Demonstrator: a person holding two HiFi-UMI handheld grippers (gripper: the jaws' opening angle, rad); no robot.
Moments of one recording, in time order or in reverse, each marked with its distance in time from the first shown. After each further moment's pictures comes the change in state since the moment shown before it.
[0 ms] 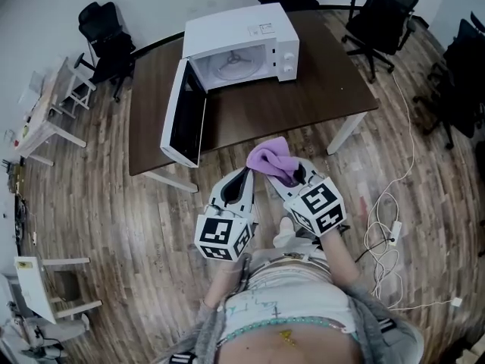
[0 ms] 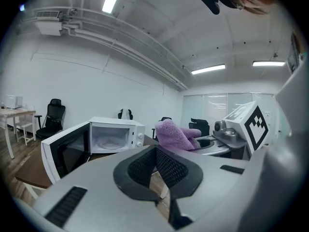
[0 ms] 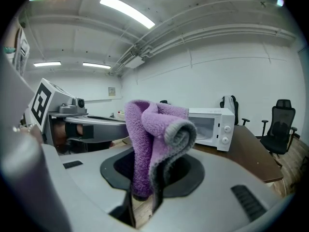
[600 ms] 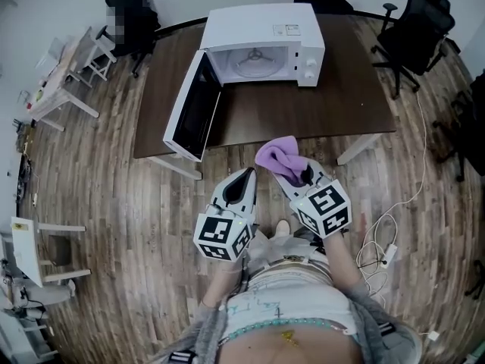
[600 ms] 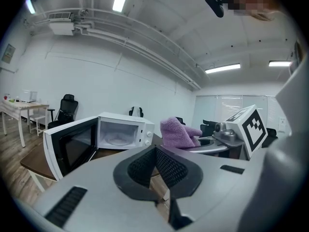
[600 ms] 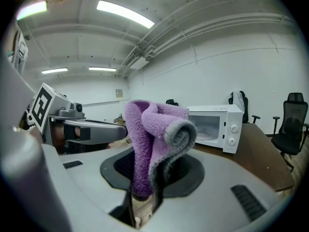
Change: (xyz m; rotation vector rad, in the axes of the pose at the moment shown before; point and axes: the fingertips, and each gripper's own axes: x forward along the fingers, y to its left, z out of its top) left arm 0.036 0.012 -0.004 -0.085 0.012 0.132; right arm 0.020 -0.046 0.002 0.014 0.006 0.116
